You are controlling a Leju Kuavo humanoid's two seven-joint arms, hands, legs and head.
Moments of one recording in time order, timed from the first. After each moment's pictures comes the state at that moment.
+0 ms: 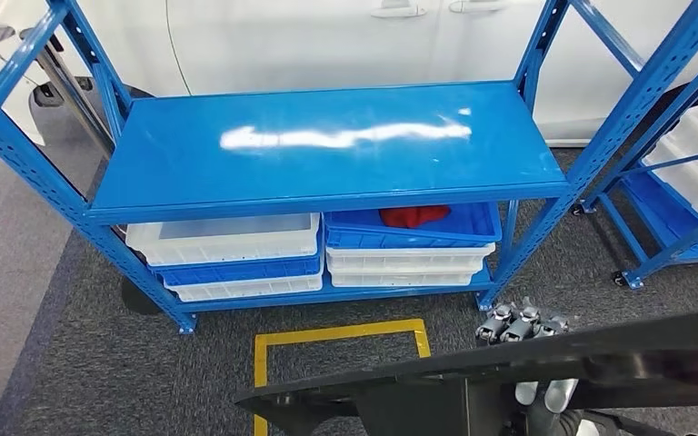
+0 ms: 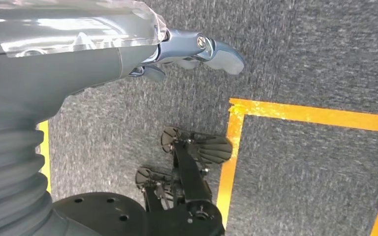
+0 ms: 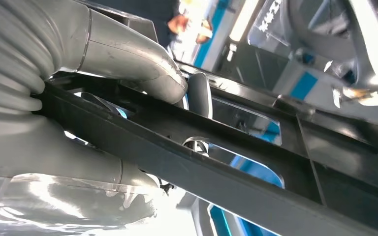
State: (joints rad) left arm -0.09 -0.04 1.23 -0.22 -1.01 -0.05 -0.33; right arm 0.13 0.16 0.01 -2.11 -0.21 0.80 -0.70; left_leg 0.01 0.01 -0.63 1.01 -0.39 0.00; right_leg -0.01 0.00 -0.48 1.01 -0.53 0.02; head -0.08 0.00
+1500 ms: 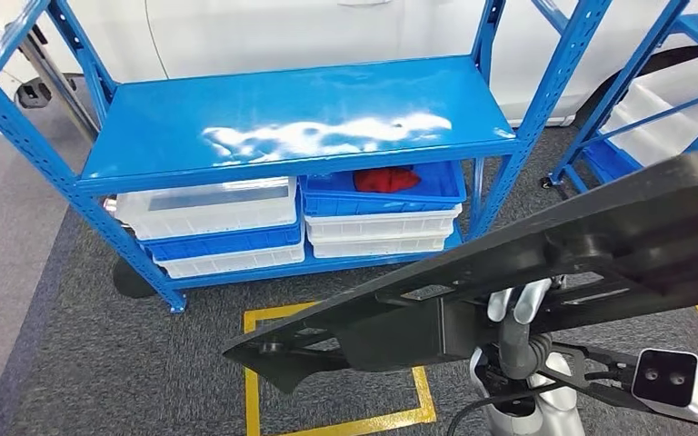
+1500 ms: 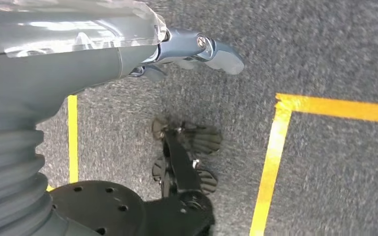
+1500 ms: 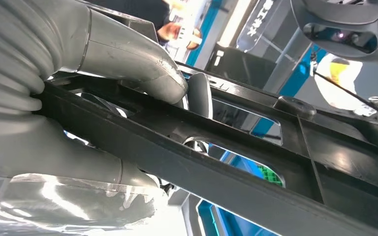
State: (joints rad) left arm -0.09 -0.03 1.27 -0.22 -0.98 -0.03 -0.28; right arm -0.11 0.02 0.16 -1.96 -0.31 0.63 -0.70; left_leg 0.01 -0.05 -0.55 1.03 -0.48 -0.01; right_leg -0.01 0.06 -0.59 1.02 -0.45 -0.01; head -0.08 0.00
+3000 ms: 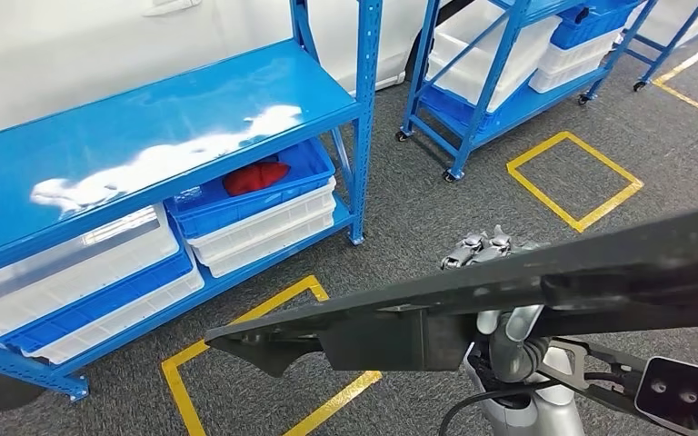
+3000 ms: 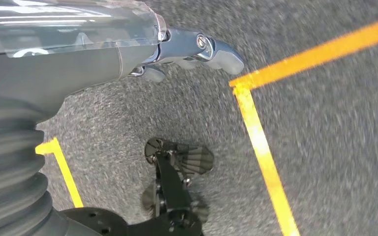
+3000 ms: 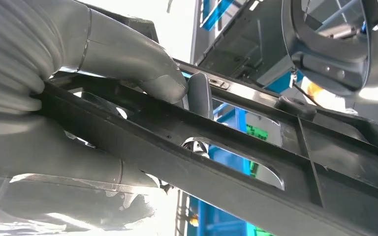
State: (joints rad) left arm -0.09 -0.01 1.26 -0.22 -1.04 -0.03 -0.33; right arm -0.17 0.03 0.22 -2.02 -0.23 0.57 -0.70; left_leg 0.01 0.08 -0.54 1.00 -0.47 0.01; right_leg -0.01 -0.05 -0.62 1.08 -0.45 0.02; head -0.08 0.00
